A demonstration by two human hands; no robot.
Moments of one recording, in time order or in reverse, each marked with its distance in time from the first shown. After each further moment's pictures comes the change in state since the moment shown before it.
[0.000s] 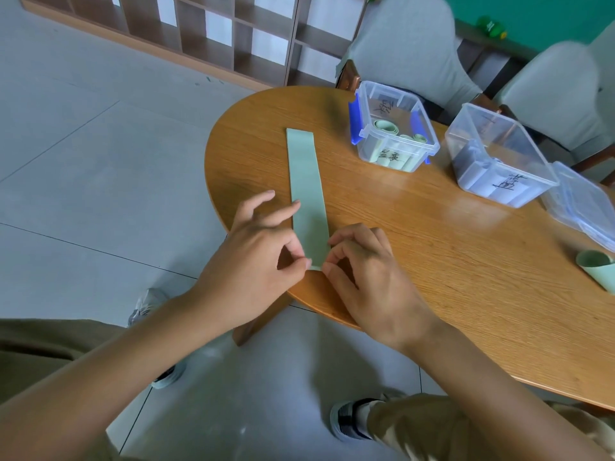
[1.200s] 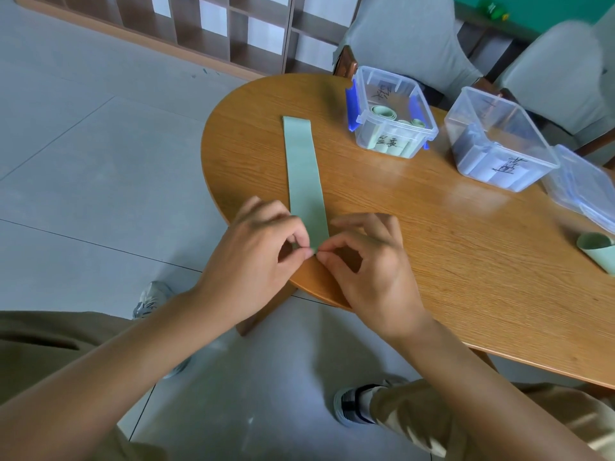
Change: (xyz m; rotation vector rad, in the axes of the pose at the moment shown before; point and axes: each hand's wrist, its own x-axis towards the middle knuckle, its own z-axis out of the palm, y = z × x) left_hand -0.002 -0.001 0.010 0.127 0.177 0.173; right_hand -0.007 0.000 0.013 0.043 0.267 0.033
